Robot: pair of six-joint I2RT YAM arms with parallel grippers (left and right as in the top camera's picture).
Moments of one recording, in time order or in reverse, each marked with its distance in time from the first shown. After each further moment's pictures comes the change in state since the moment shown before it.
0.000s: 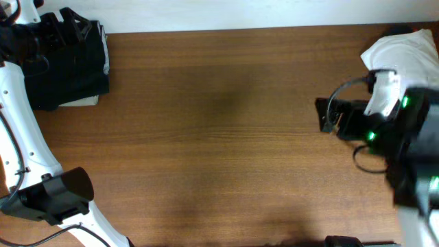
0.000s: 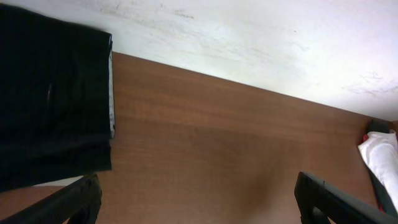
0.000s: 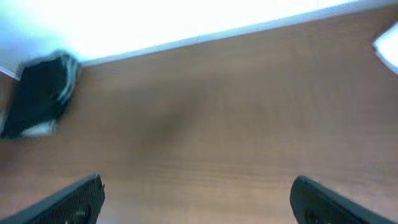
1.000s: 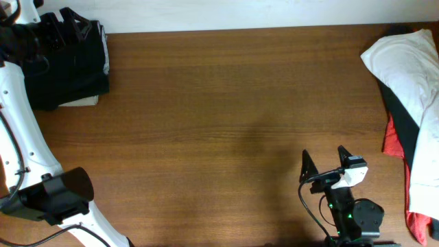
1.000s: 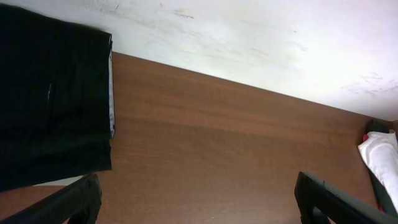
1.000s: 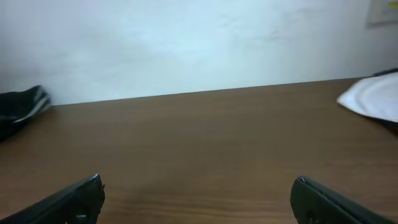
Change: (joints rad) left arm 0.000 0.000 0.000 0.001 0.000 0.000; right arm 0.028 -0.974 -1.218 0.776 0.161 -0.002
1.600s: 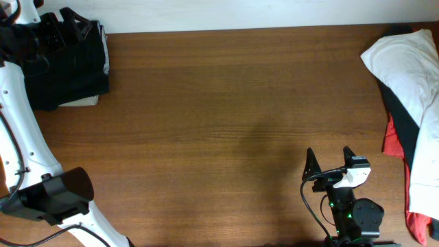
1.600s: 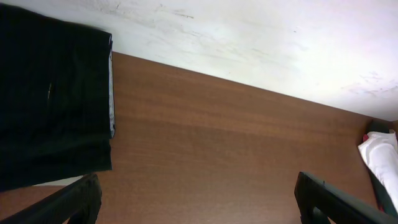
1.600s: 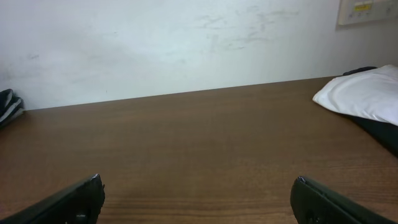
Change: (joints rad) left arm 0.000 0.000 0.000 0.000 0.000 0.000; right arm 0.000 0.000 0.000 -0.005 0.065 -0.009
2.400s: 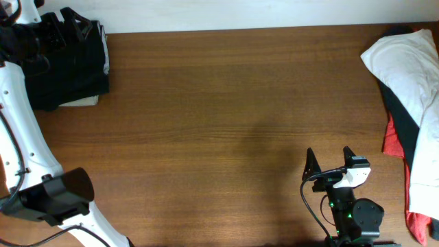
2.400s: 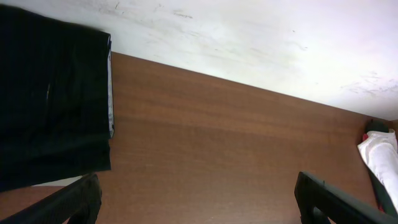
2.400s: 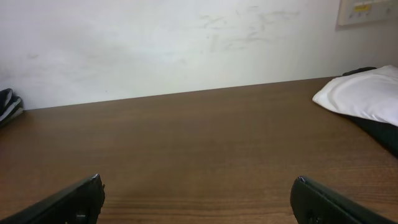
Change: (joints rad) left arm -0.005 -0.009 -0.004 0.002 0.000 0.000; right arm 0.000 0.000 0.000 0.000 0.000 -0.002
